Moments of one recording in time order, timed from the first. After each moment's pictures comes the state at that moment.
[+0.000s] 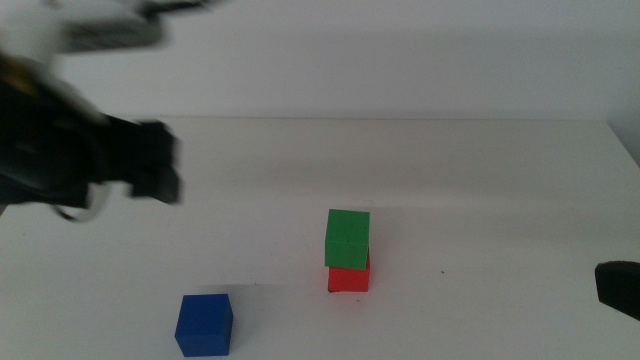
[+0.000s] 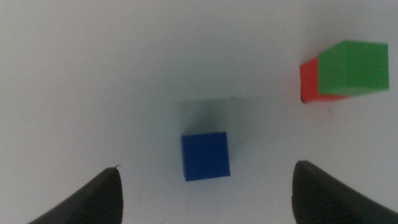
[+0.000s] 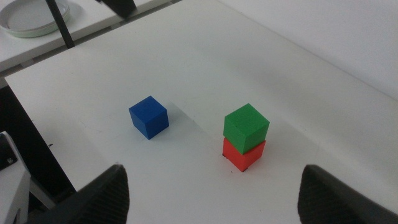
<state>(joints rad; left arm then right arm) -0.43 1.19 -1.23 0.03 1.22 -0.37 0.82 0.65 -0.96 0.02 0.88 -0.04</state>
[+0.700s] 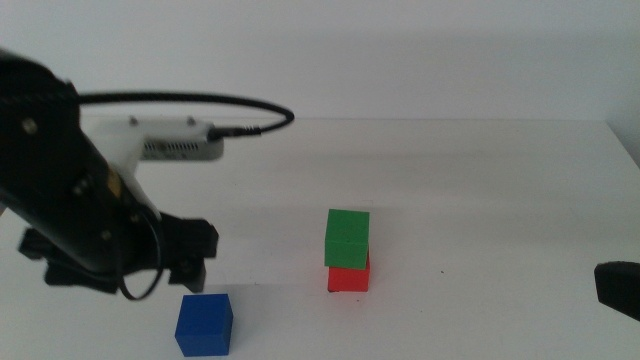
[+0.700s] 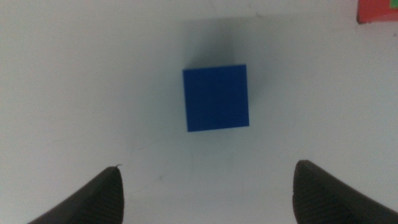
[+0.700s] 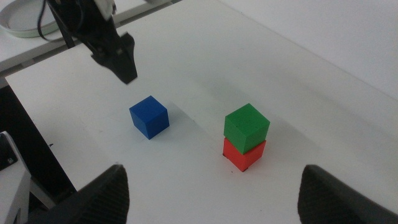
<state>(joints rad) -0.49 1.29 -1.04 0.02 1.17 -0.45 0.82 0.65 -0.96 0.02 0.88 -0.04</state>
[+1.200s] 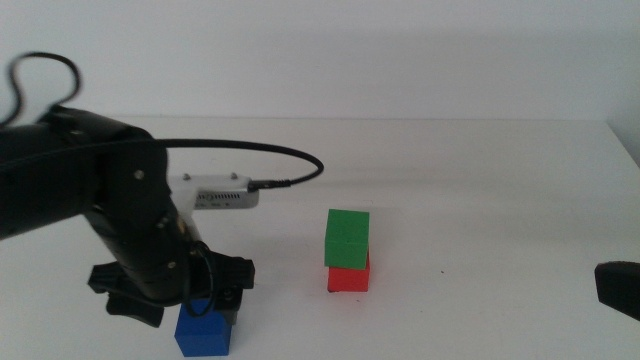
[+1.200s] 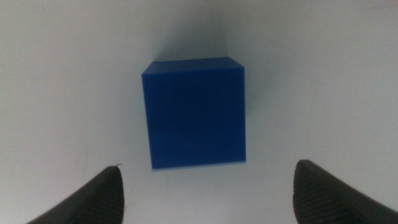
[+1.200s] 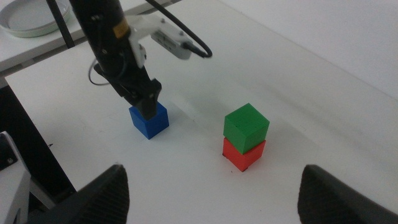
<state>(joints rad) -0.49 1.51 -0.96 -0.06 1.00 -0.43 0.82 0.65 -0.96 0.02 0.88 -0.04</state>
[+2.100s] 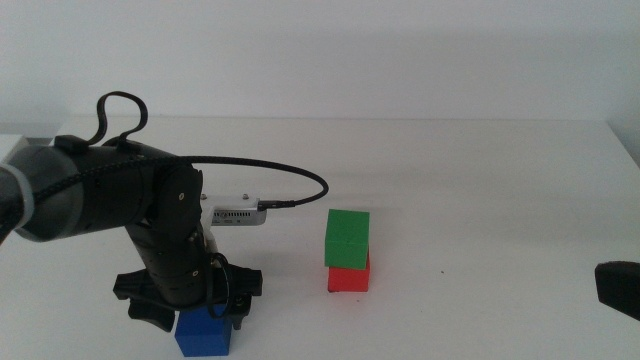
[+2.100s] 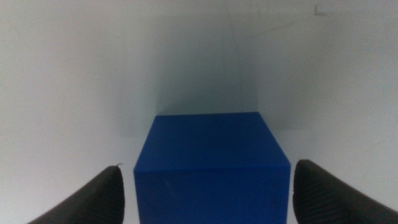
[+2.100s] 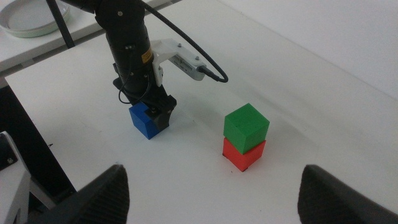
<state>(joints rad) -0.47 1.69 -0.96 -0.03 0.87 -0.44 0.82 0.65 -0.96 0.02 0.88 -0.04</state>
